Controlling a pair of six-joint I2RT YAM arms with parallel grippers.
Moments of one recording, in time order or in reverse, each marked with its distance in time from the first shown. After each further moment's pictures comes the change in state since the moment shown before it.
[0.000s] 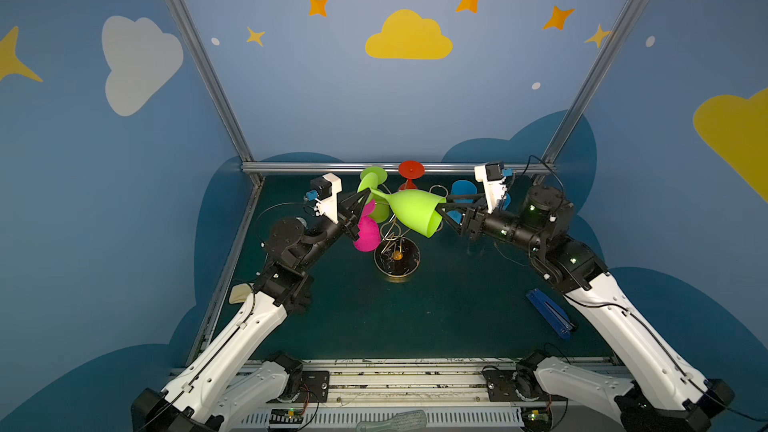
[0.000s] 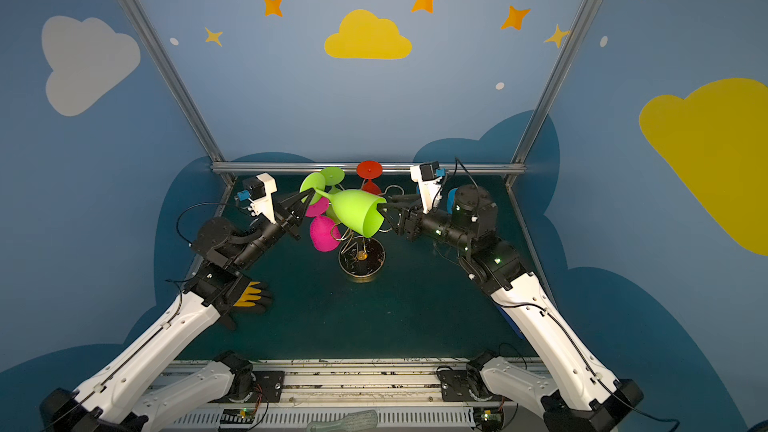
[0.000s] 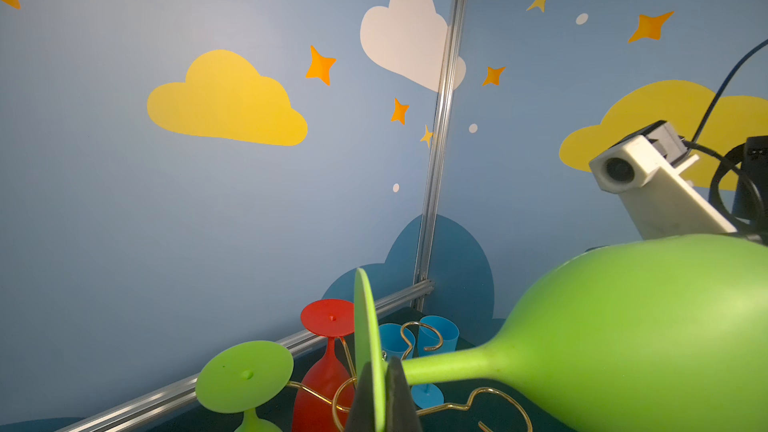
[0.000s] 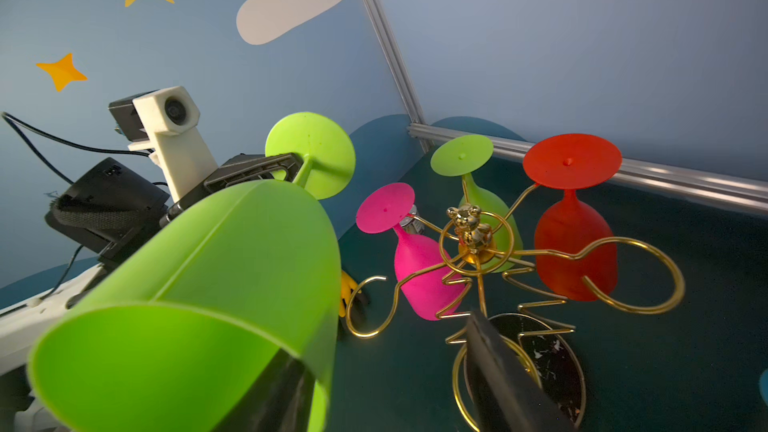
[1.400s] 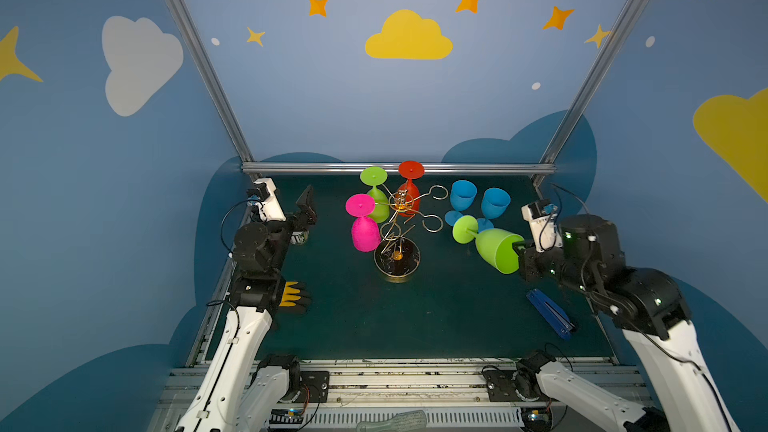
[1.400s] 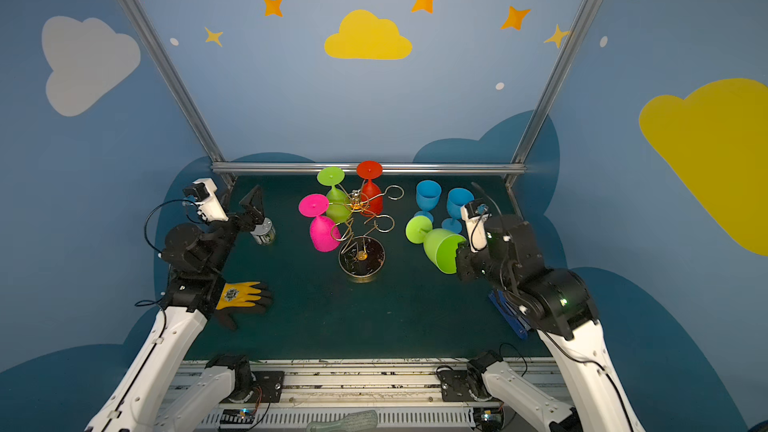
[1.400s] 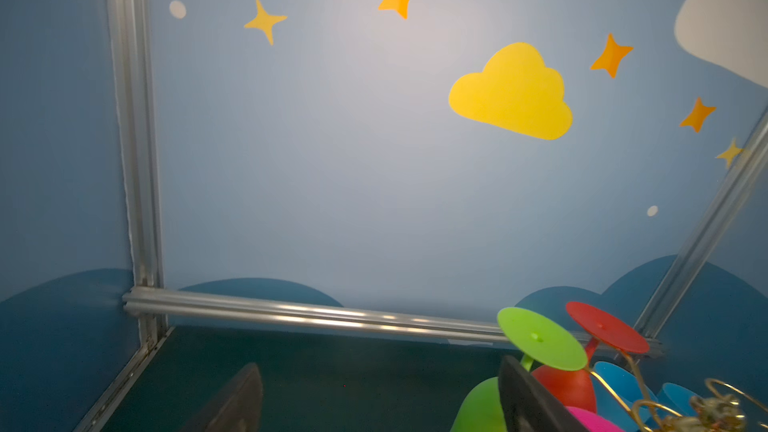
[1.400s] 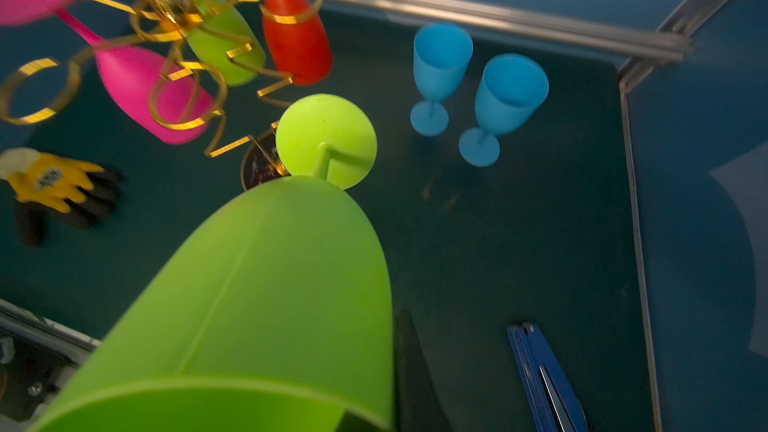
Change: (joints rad) left arm 0.443 -0.110 -0.145 -0.115 -0.198 -0.074; right arm -0.101 -0.130 0.183 -0.969 0.582 -0.226
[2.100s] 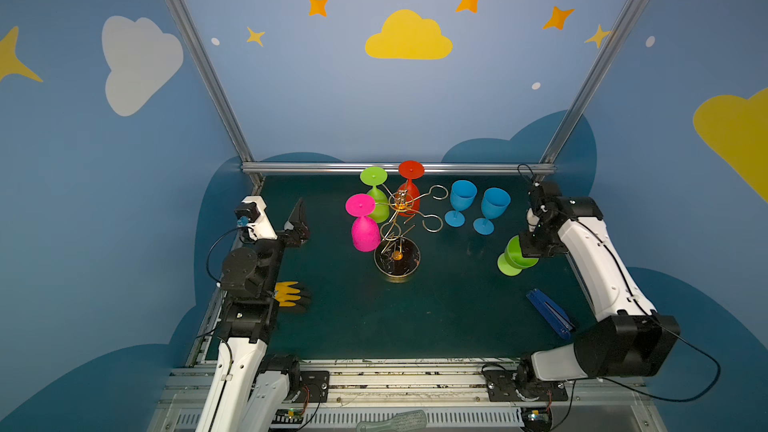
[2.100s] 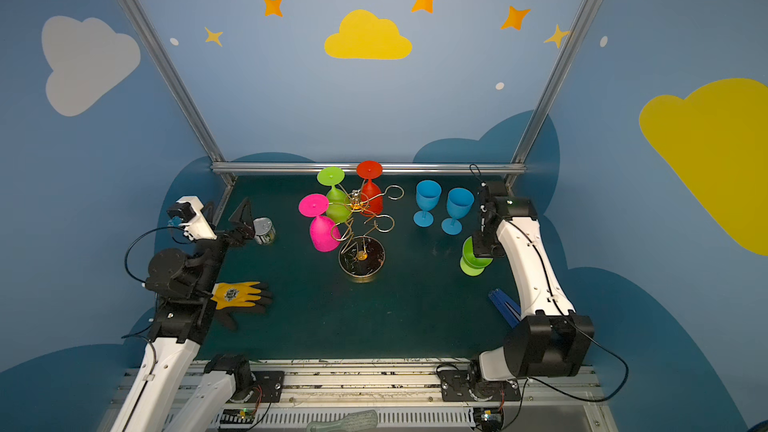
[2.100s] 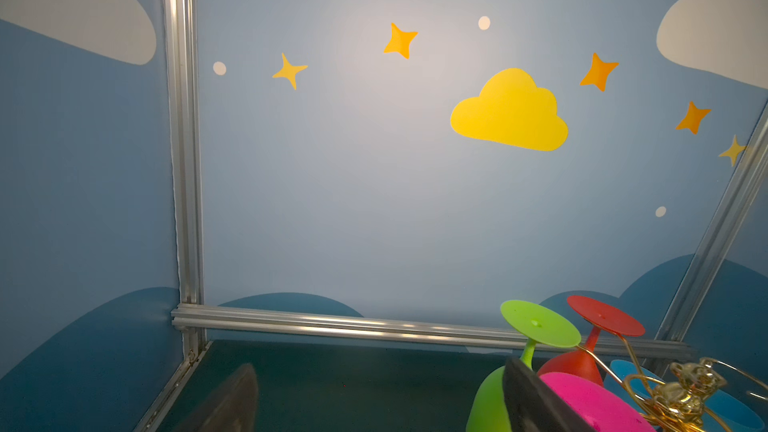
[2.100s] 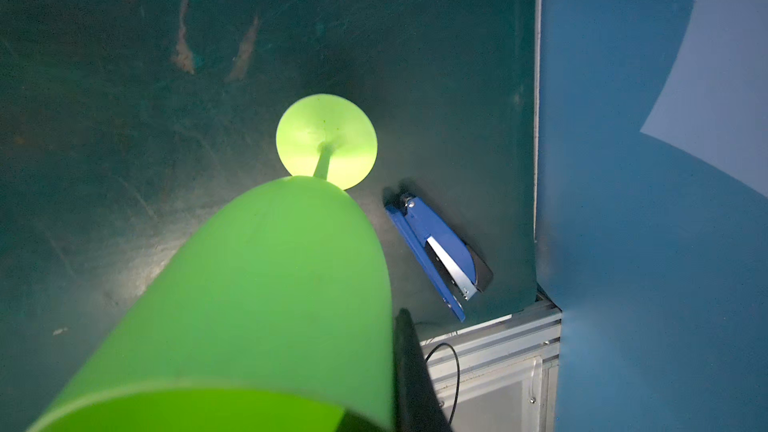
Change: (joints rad) left arm -0.020 -0.214 -0.052 -0.059 -0.032 0.098; right arm -0.442 0.511 0.051 -0.097 0.128 -0.066
